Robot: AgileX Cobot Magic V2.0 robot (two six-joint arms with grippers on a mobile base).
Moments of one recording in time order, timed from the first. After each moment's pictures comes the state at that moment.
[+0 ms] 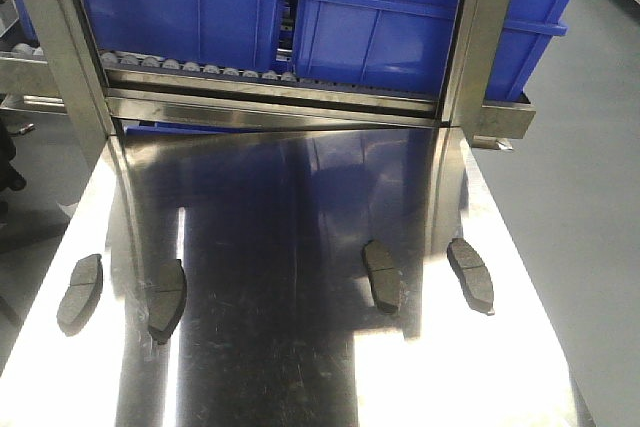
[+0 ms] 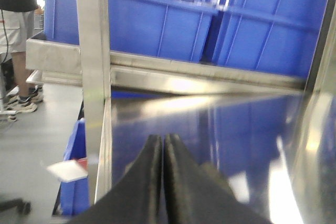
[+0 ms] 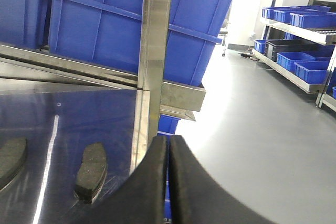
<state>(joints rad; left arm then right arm) -0.10 -0.01 -0.01 0.01 0.12 -0.11 0.00 -0.01 0.03 -0.12 0.12 0.00</state>
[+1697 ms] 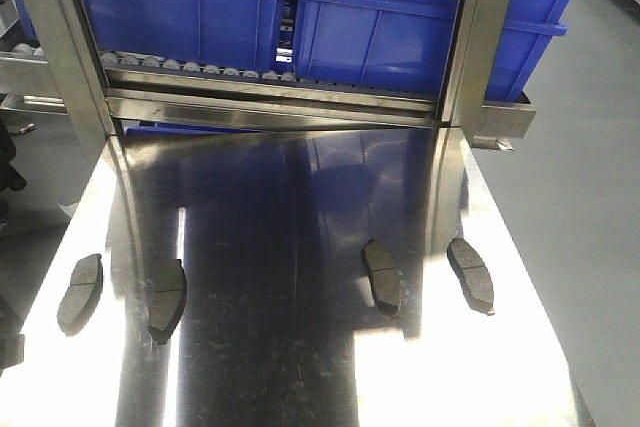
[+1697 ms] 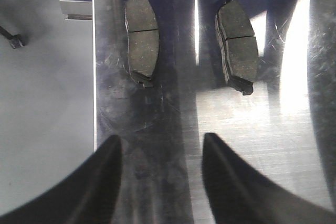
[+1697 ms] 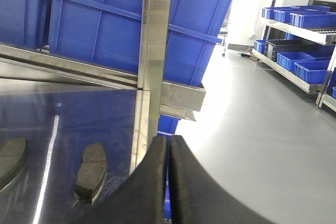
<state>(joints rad) -0.10 0.85 -0.58 -0.02 0.74 -0.12 0.00 -0.01 0.03 -0.12 0.12 0.00</state>
